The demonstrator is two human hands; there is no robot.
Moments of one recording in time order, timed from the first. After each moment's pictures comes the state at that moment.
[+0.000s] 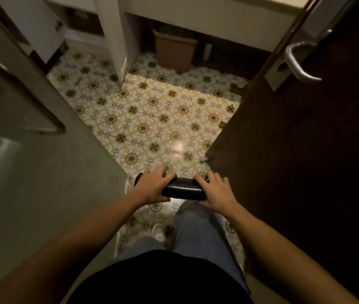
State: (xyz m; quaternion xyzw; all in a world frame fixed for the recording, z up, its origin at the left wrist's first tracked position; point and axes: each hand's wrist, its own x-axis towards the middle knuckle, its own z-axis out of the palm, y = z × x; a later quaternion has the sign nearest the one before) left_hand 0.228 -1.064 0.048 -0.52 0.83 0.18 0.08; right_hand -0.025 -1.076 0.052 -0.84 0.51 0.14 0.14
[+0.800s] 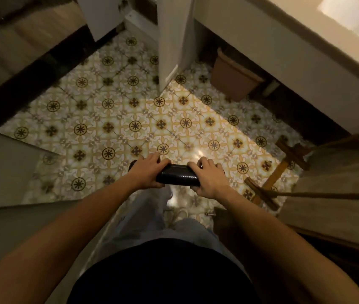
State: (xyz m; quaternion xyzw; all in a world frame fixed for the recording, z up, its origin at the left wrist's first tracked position) left_hand 0.365 -1.414 0.004 -0.68 0.69 0.24 0.05; right_hand 0.137 -1.532 0.020 -0.93 0.29 0.19 0.13
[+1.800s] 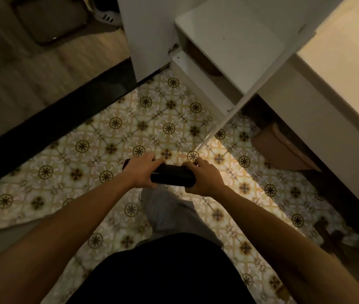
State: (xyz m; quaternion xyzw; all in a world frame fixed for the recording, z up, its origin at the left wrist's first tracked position) left_hand 0.821 -1.652 -0.006 -0.74 0.60 0.29 0.06; right_hand 0.617 -1.805 -0.005 -0.93 0.24 0.20 0.21
